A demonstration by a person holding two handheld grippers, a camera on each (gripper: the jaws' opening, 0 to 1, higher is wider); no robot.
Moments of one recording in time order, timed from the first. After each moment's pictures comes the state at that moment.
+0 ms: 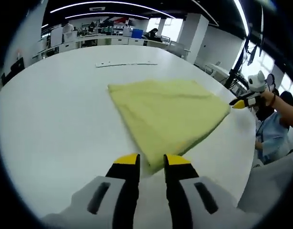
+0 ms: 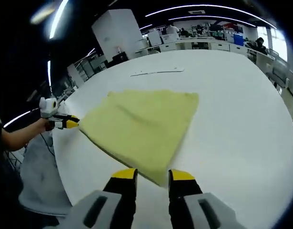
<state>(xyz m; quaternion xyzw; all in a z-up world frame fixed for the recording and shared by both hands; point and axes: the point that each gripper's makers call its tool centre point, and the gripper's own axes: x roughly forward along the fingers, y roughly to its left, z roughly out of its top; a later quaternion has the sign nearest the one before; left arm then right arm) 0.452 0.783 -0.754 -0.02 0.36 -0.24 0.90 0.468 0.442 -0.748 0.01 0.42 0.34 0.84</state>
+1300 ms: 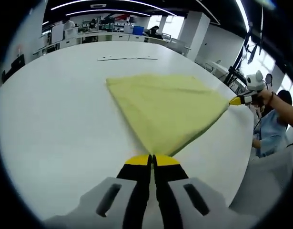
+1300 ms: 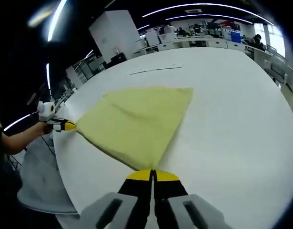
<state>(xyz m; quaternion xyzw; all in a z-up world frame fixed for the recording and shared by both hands) 0.422 0.790 -0.760 -0.03 0.38 -0.24 0.89 0.457 0.437 -0.753 0.02 0.43 0.33 0.84</state>
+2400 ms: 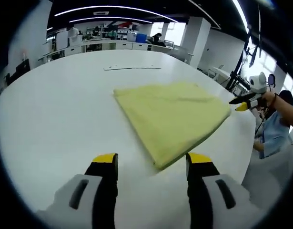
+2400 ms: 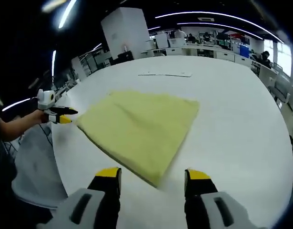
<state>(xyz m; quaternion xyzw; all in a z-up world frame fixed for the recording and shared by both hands) 0.419 0.804 -0.736 -0.02 0.34 -0.22 0.91 0.458 0.446 -0.735 -0.04 0.39 0.35 0.85</state>
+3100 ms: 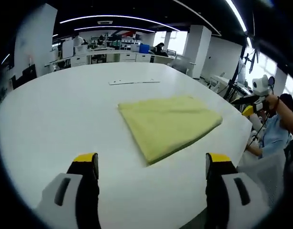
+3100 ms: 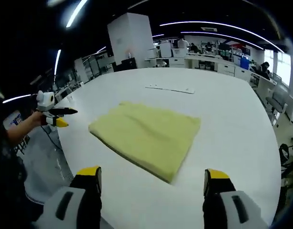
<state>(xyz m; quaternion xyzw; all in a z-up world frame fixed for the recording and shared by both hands) 0.378 0.804 -0.680 -0.03 0.30 -0.19 0.93 0.419 0.448 -0.673 -0.05 0.35 0.35 0.87</state>
